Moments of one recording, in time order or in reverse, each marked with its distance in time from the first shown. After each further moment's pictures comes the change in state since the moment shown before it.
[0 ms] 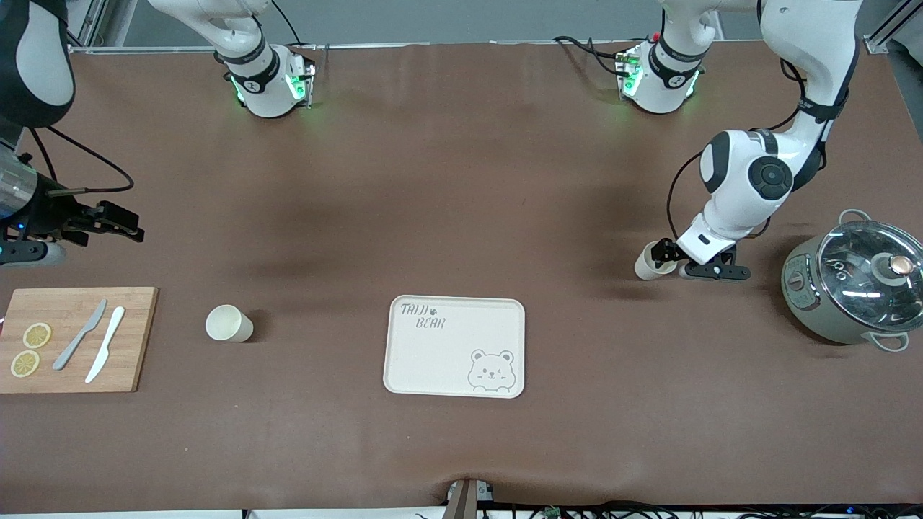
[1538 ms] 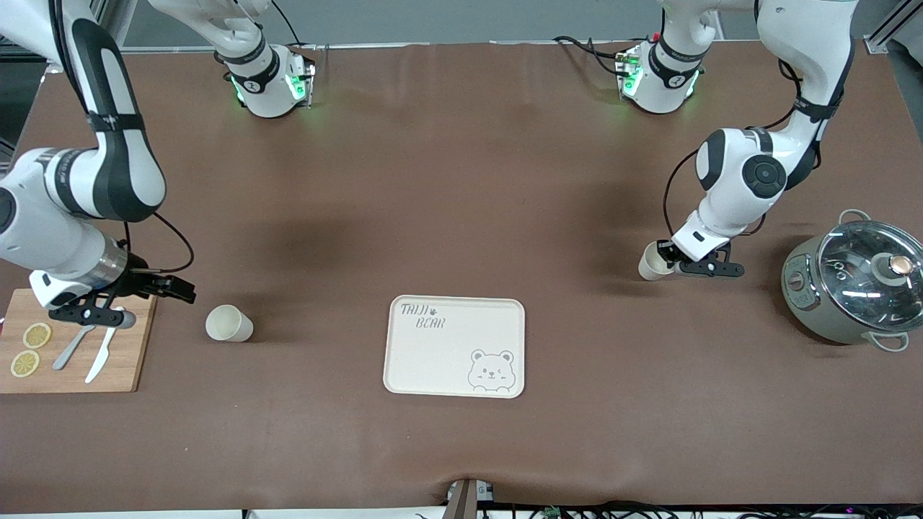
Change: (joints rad) left arm -0.008 -0.005 -0.006 -0.022 0.000 0.005 -0.001; right arm 0.001 0.230 0.001 -0.153 0.000 0.452 0.157
